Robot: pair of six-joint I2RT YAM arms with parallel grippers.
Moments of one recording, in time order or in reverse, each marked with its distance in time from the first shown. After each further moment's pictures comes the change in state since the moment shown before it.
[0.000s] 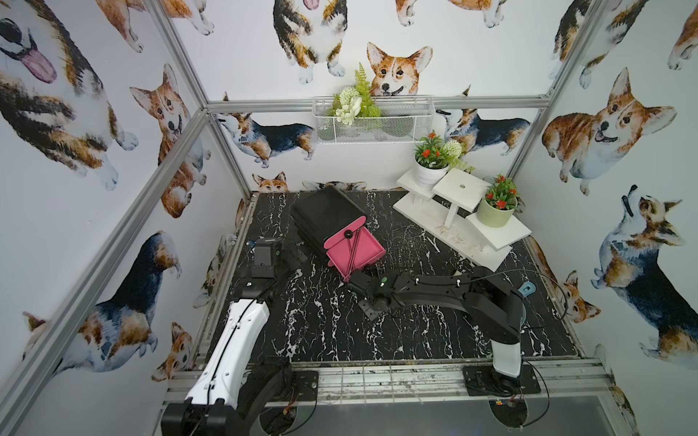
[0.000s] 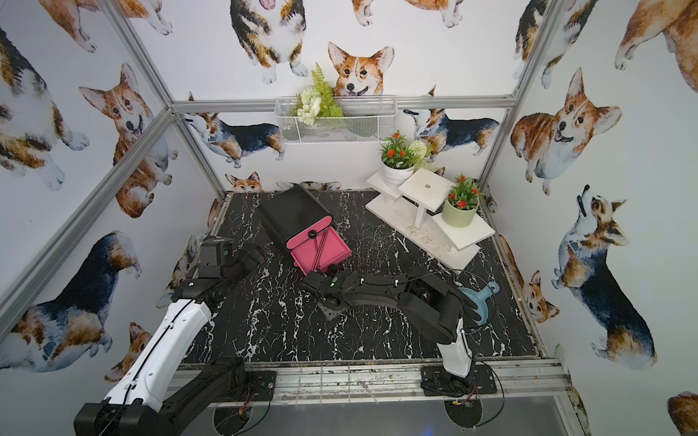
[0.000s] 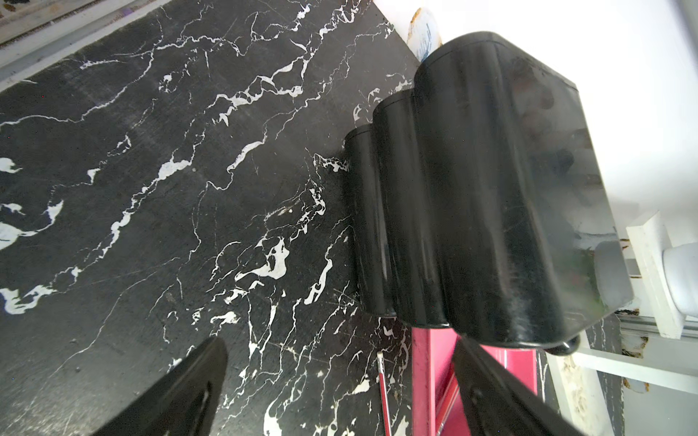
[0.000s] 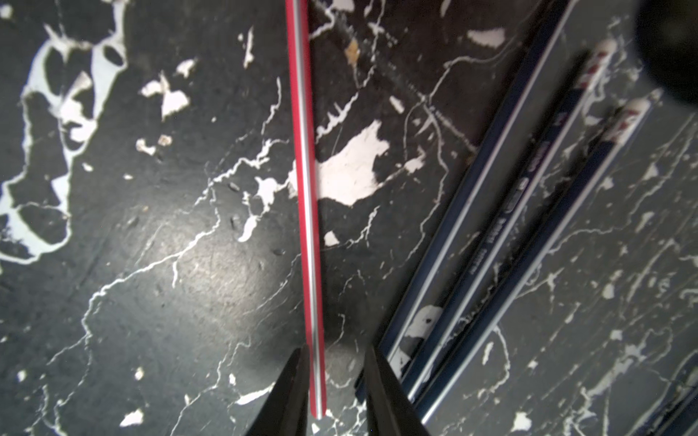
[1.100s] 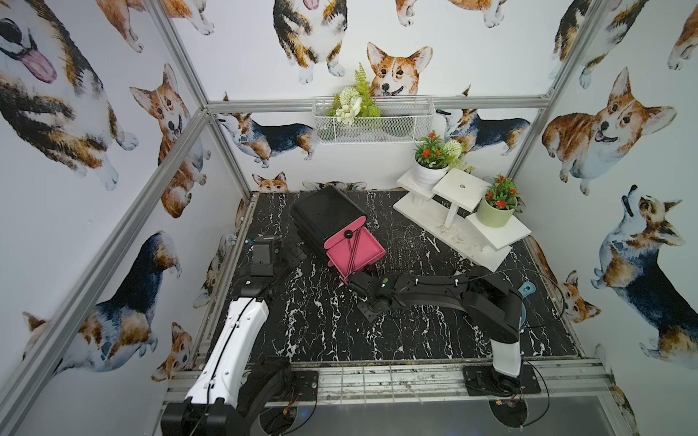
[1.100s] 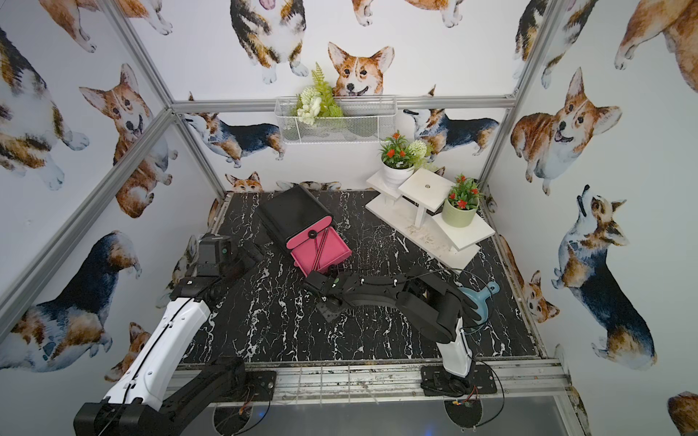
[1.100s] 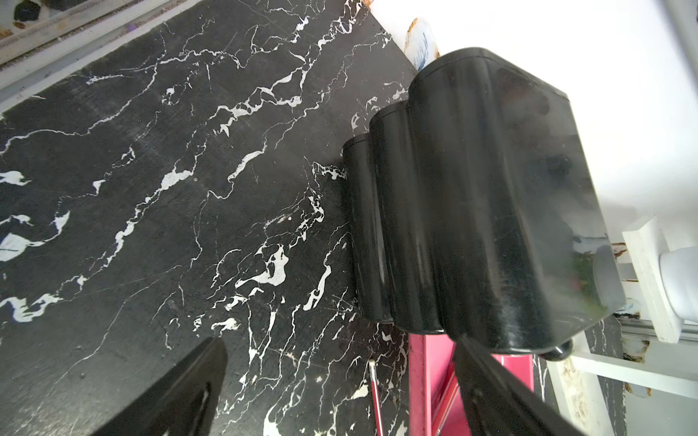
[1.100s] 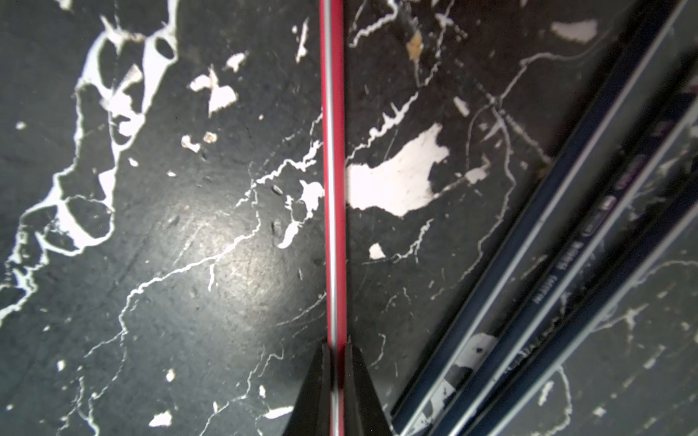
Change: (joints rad) left arm 0.006 0.007 0.024 -0.007 -0.009 0.011; right arm 0.001 0.002 -0.044 0.059 -0.102 -0.005
